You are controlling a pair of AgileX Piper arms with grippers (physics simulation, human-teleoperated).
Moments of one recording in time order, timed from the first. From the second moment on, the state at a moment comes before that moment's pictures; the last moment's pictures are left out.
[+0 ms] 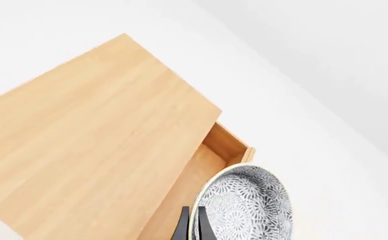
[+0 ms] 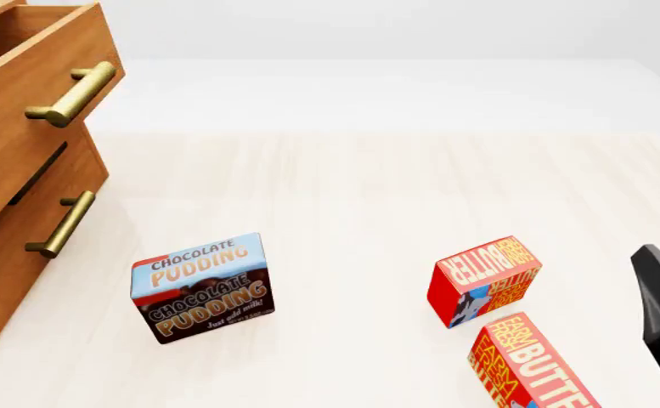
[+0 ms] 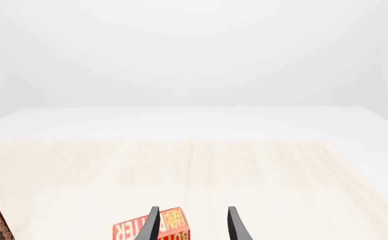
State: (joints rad) left arm 0.33 1.09 -1.51 0.91 -0.47; right arm 0.05 0.00 0.00 -0.01 0.03
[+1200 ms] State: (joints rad) left arm 0.47 1.18 -1.51 0.94 -0.66; right arm 0.05 0.00 0.00 -0.01 0.03
